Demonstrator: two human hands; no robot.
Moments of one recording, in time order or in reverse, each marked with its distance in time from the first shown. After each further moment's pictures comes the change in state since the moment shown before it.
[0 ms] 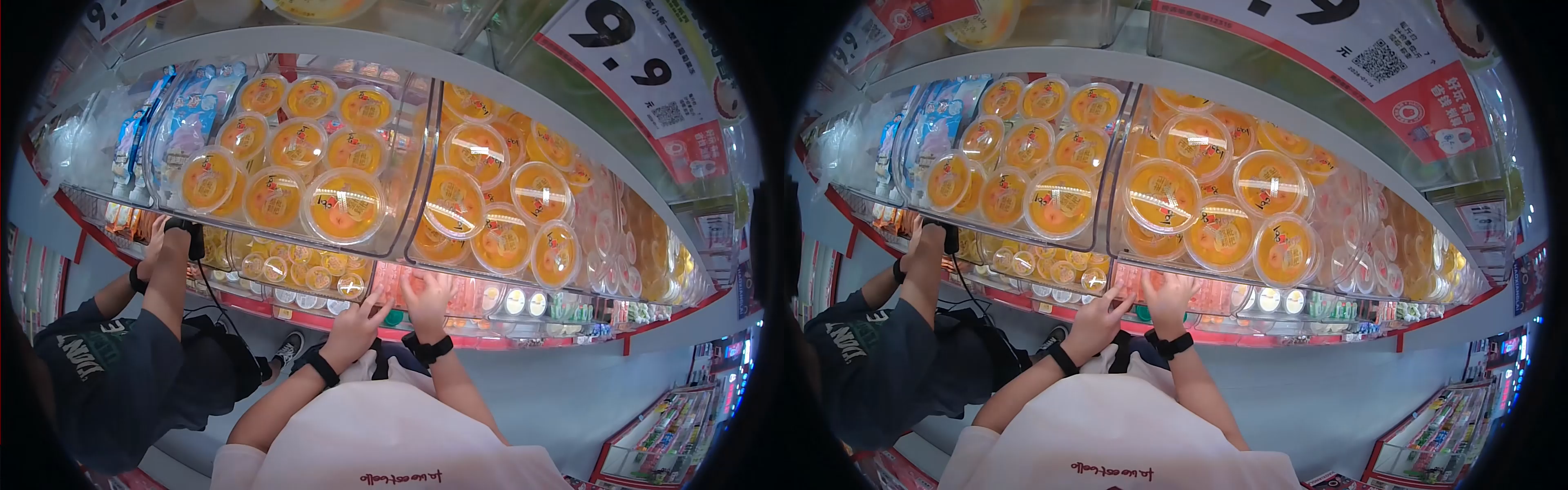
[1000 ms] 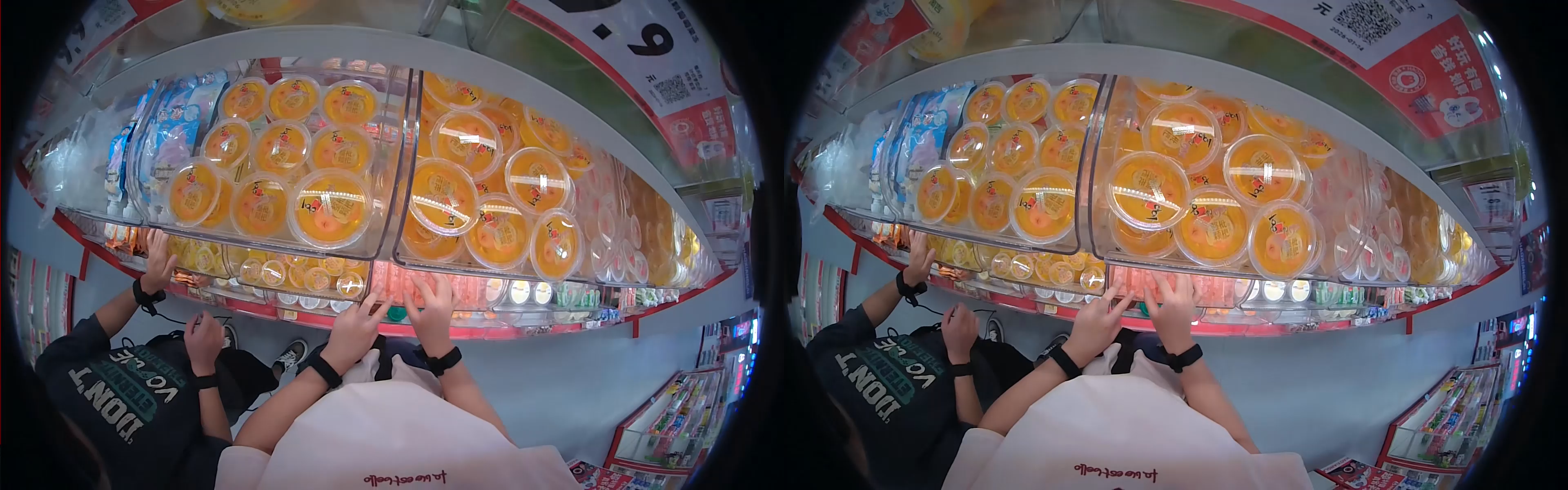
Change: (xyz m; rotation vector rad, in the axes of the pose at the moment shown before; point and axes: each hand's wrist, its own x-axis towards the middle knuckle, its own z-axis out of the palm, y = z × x) left_hand -0.004 -0.005 0.003 0.017 -0.010 0.042; right_hand -0.023 0.000 -0.021 -0.081 -0.020 -0.148
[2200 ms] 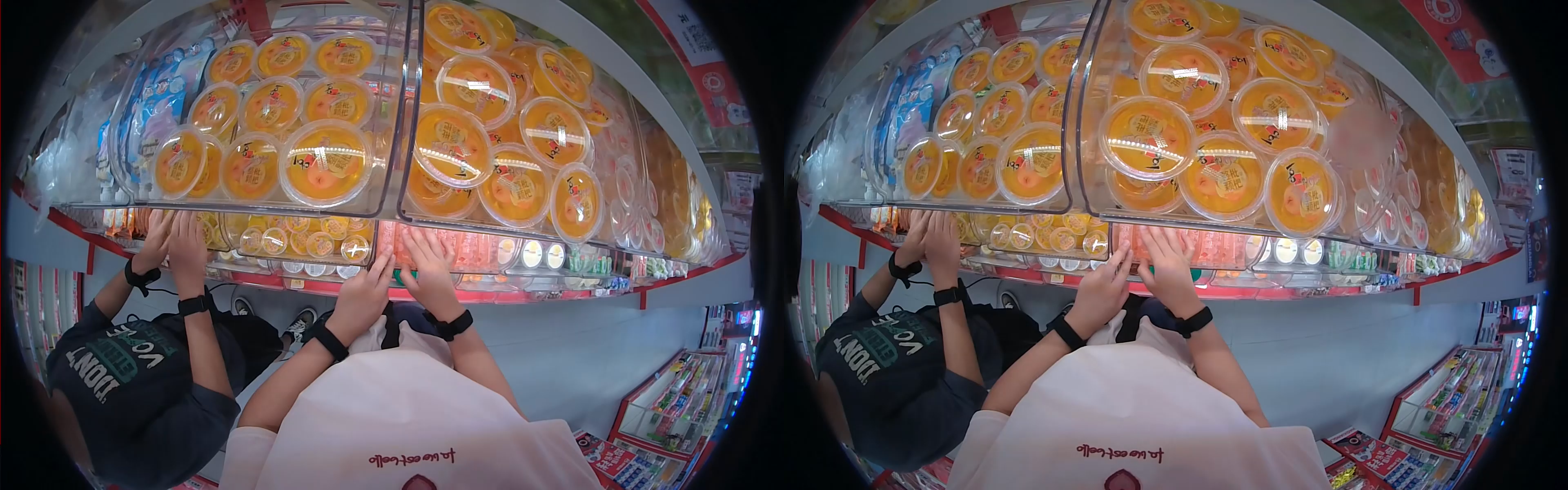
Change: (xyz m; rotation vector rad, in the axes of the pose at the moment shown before) left_hand 0.004 0.002 -0.004 0.037 -0.017 0.021; right_hand 0.005 -0.002 0.005 0.099 -0.201 -0.210
